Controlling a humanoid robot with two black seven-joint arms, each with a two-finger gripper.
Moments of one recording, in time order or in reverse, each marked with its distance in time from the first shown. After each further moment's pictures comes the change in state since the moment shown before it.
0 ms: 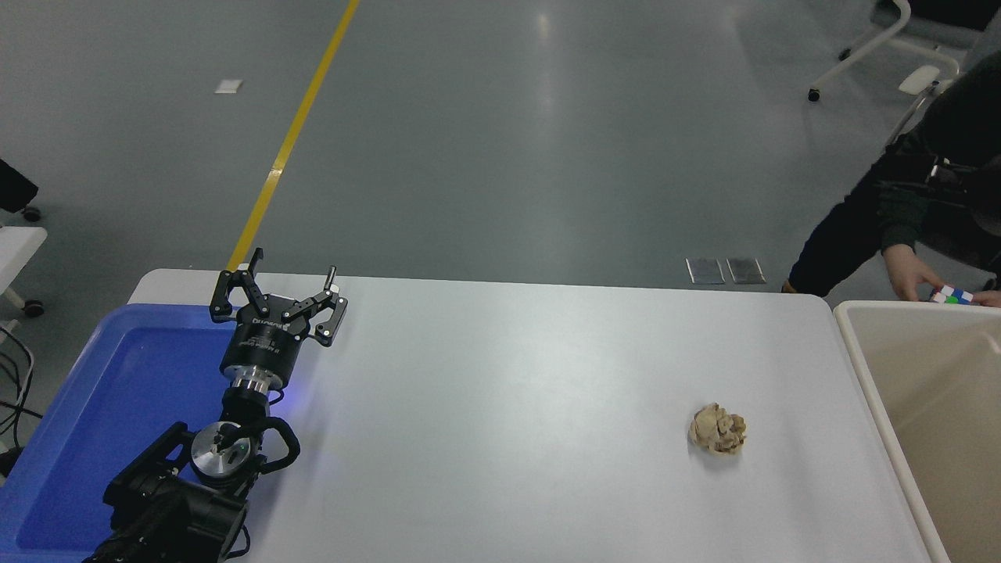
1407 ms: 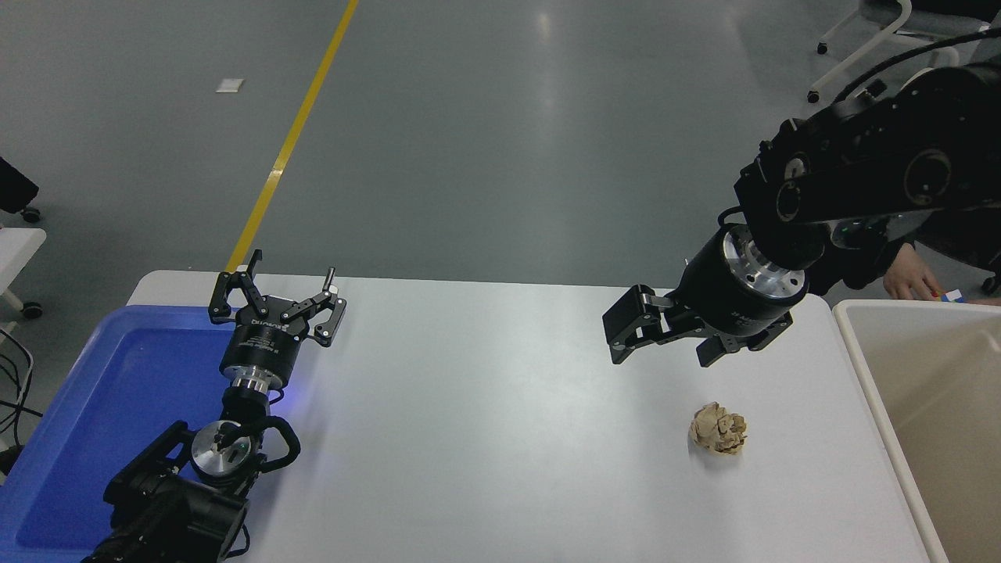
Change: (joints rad) left arm 0.000 0.000 0.000 0.000 -0.001 0.000 0.000; right arm 0.170 0.617 -0.052 0.226 0.520 0.441 0.000
